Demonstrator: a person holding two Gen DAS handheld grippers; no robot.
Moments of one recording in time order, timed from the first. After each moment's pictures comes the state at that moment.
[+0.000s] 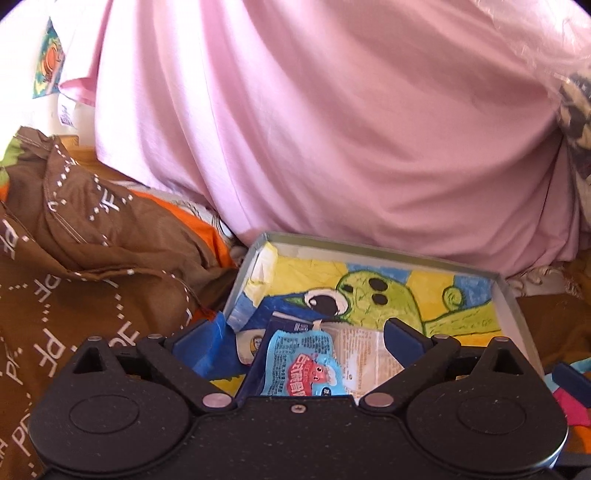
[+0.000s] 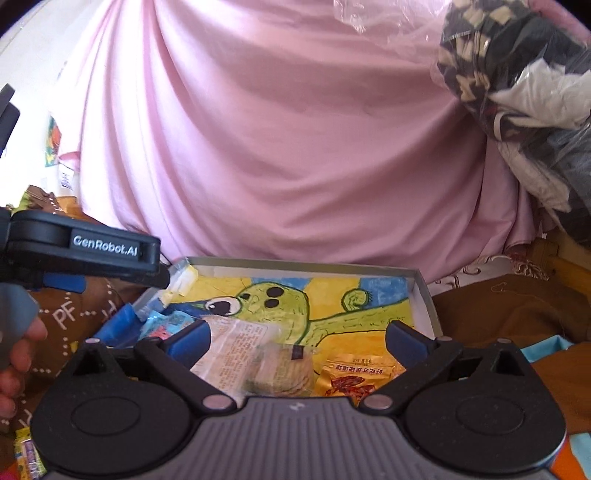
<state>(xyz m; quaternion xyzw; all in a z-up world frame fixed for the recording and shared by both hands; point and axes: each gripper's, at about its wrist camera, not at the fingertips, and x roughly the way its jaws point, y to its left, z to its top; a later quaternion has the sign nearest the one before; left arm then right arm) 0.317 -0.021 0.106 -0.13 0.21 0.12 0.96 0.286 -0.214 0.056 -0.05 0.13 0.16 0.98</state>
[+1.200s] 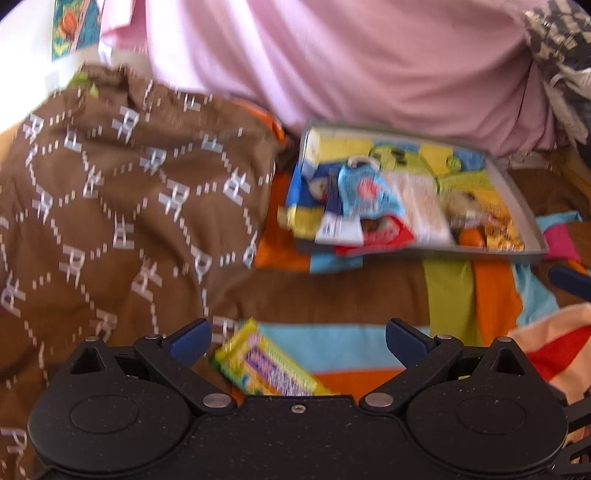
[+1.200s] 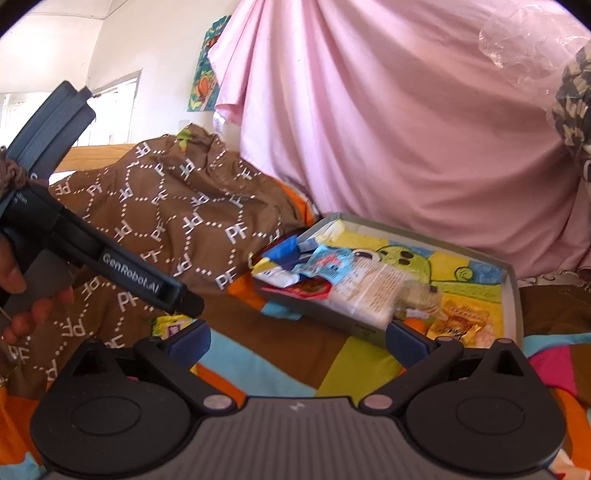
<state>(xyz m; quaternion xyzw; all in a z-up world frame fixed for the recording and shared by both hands) 0.165 0.009 0.058 -0.09 0.35 0.09 0.93 0.153 -0.185 0.041 -0.16 0.16 0.32 0.92</state>
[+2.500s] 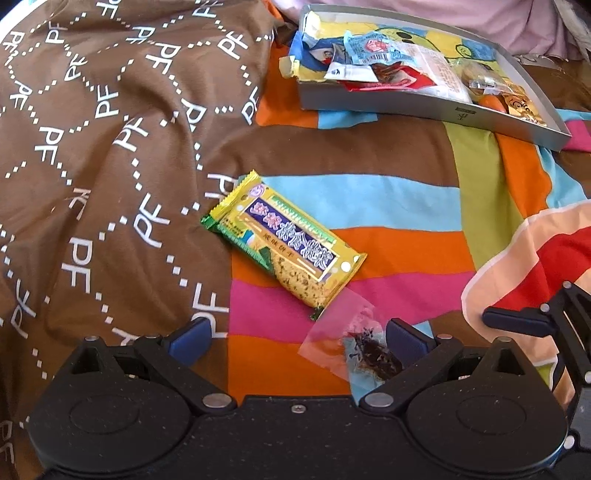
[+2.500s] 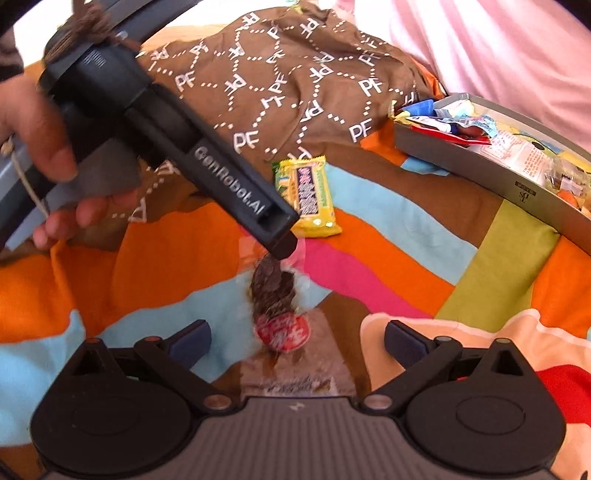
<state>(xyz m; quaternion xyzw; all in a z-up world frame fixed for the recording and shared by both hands) 0.150 0.006 -0.014 -0.08 0.46 0.07 0.88 0.120 -0.155 -0.060 -0.22 0.31 0.43 0.82</state>
